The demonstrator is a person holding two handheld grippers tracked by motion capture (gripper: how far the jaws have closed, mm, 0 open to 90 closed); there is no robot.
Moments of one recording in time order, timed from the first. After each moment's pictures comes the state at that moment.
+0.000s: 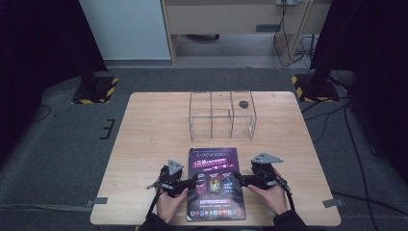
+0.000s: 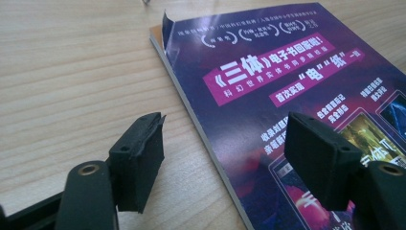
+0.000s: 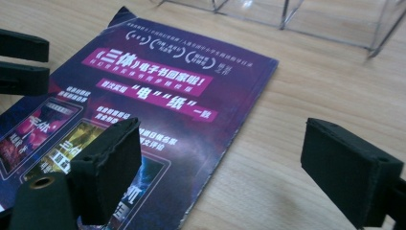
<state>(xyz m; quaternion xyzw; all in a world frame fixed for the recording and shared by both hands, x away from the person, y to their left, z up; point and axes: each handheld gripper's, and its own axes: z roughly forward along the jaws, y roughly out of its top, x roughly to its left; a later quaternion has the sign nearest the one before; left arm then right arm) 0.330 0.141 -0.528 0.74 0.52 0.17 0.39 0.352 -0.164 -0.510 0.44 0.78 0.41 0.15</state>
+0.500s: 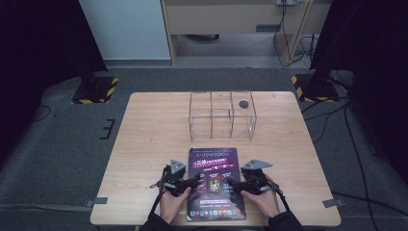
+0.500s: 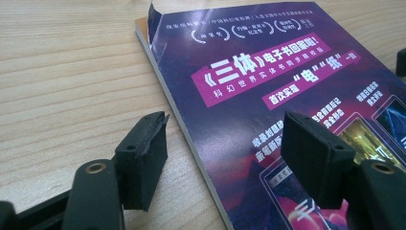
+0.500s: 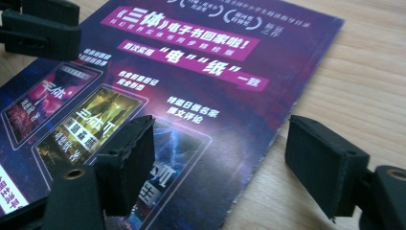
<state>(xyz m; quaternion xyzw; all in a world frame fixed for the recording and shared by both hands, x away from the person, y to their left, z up) 0.335 0.136 -0.534 0.74 0.52 0.15 0.40 0.346 -0.144 -0.533 0.43 0.80 0.40 0.11</state>
